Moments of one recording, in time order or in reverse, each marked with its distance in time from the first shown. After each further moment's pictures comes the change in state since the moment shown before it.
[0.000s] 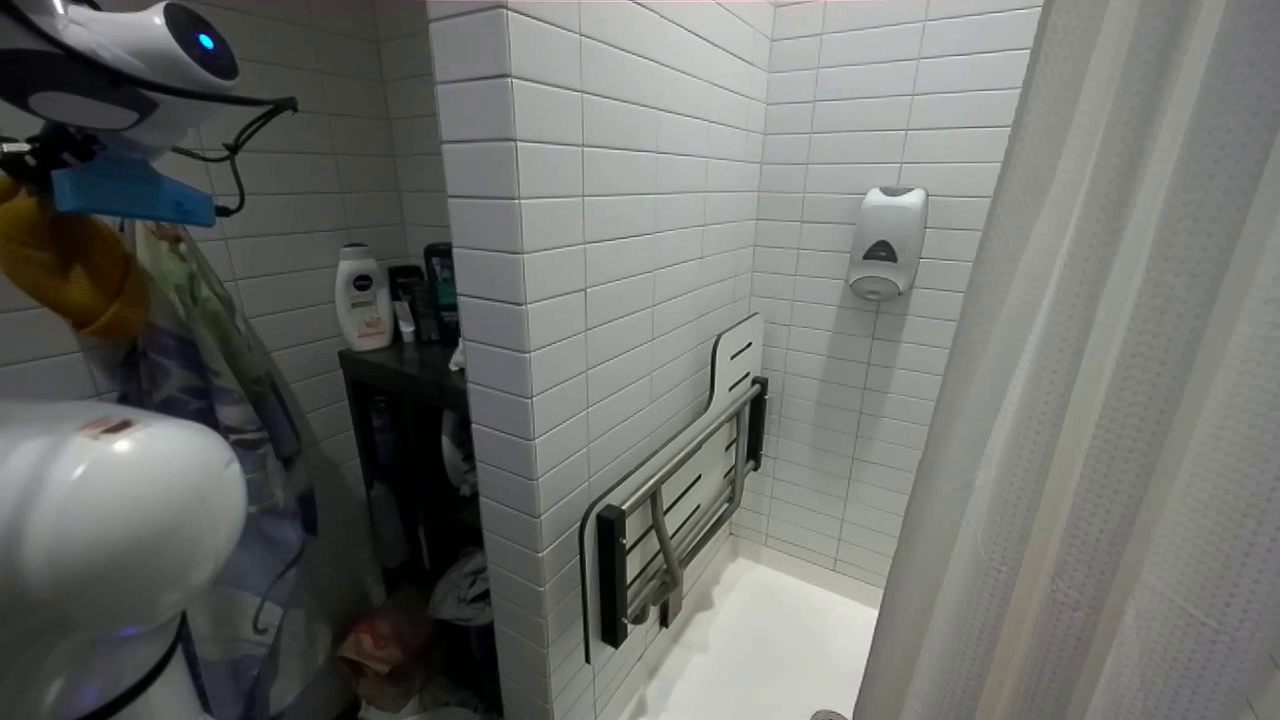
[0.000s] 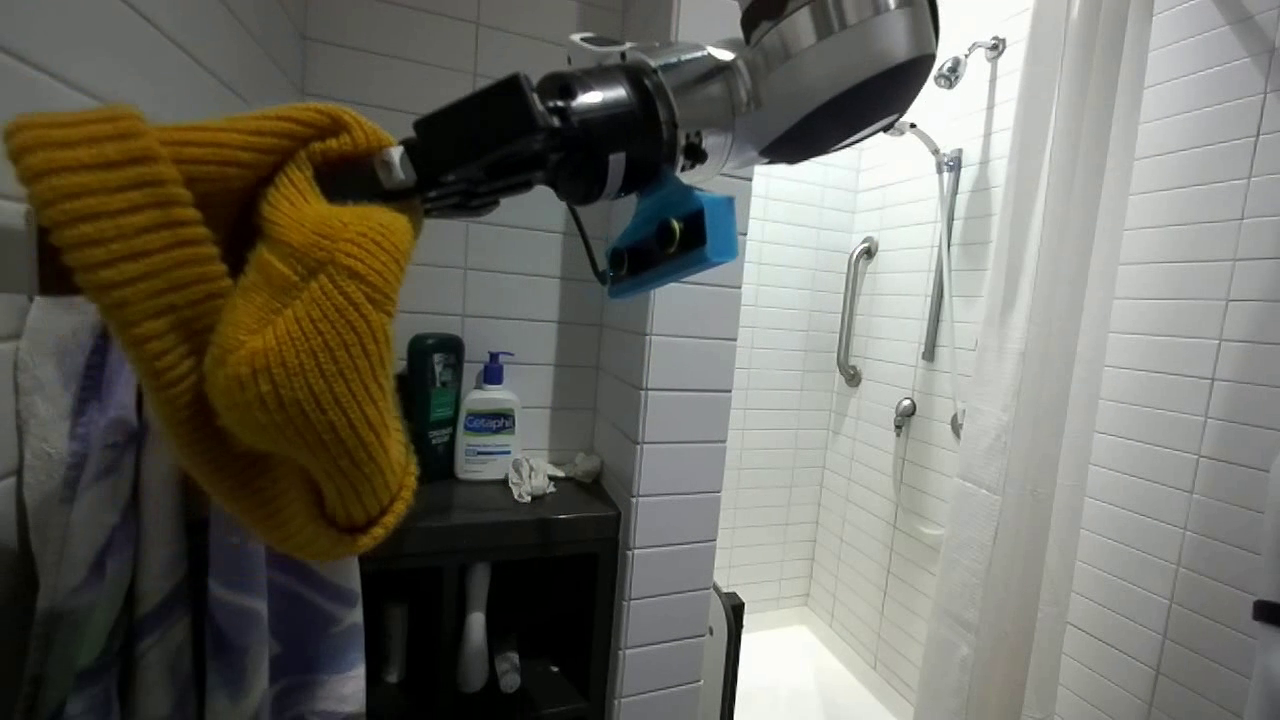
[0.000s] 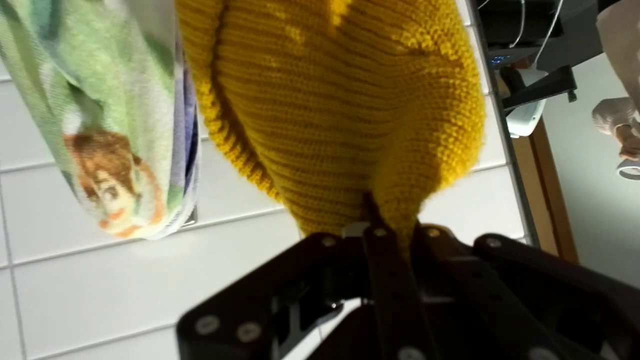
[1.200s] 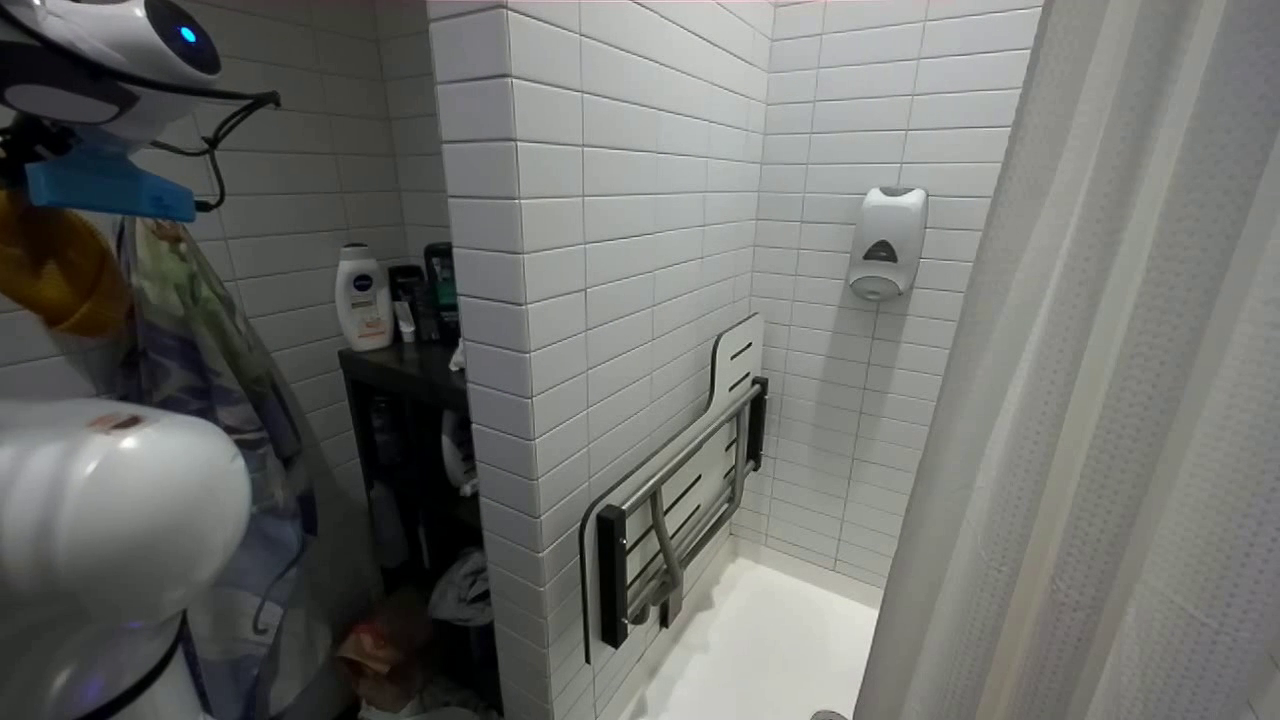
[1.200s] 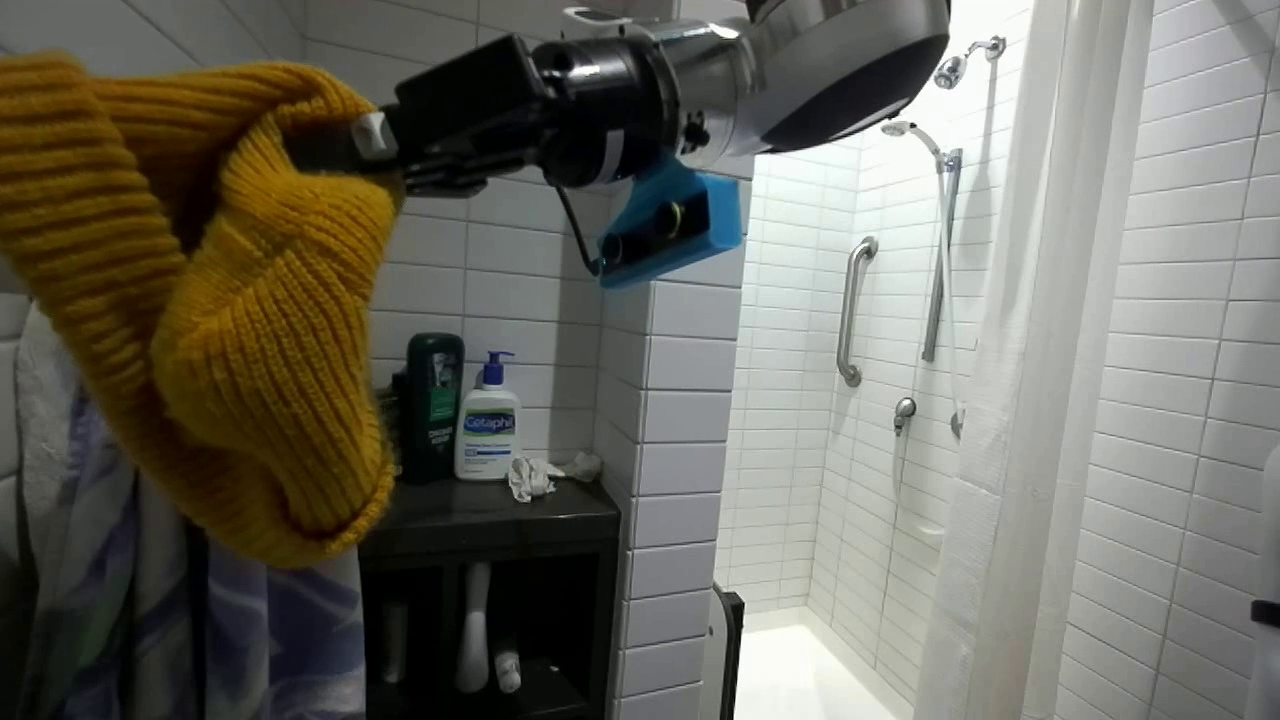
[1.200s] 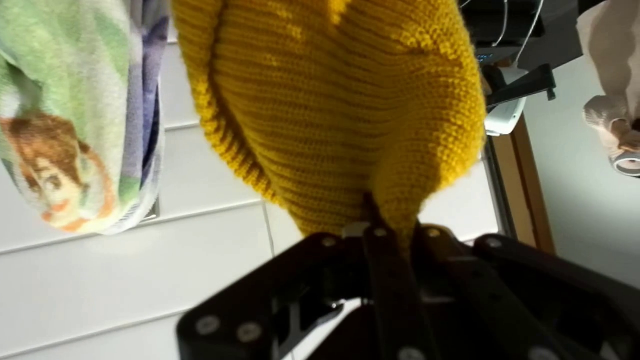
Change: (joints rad) arm 0.044 -0.006 -0.008 0.006 0.004 -0.002 0.001
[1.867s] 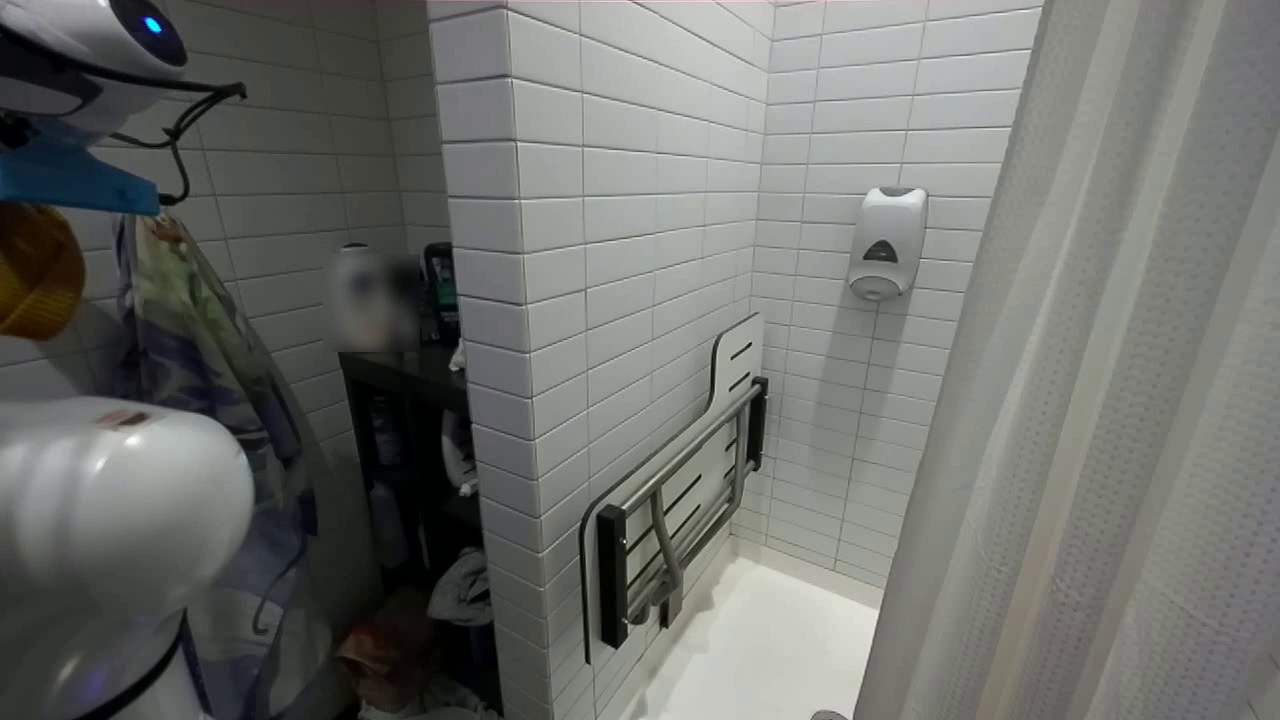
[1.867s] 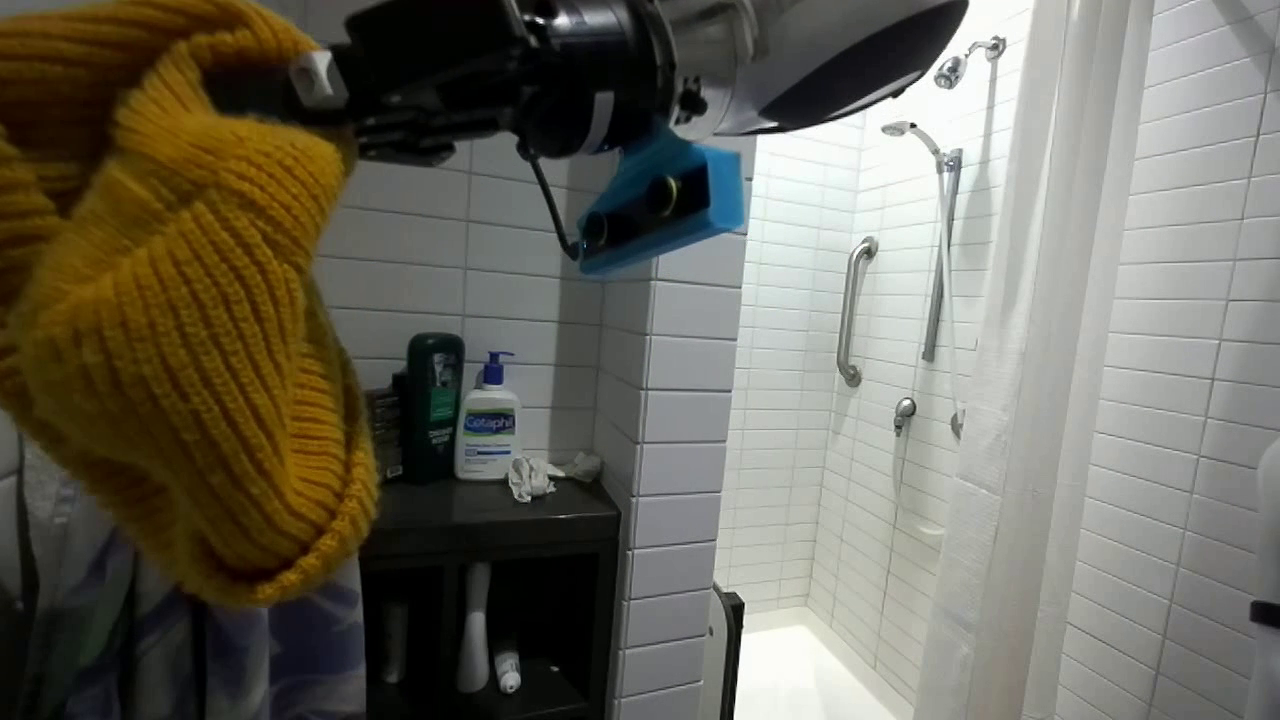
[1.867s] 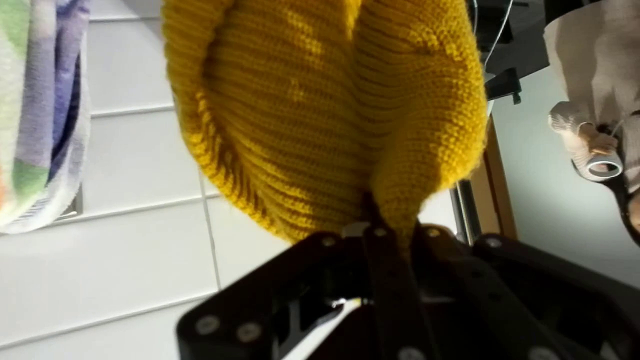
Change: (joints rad) arm 0.034 0.000 0.026 0.021 0.003 -0.004 0.000
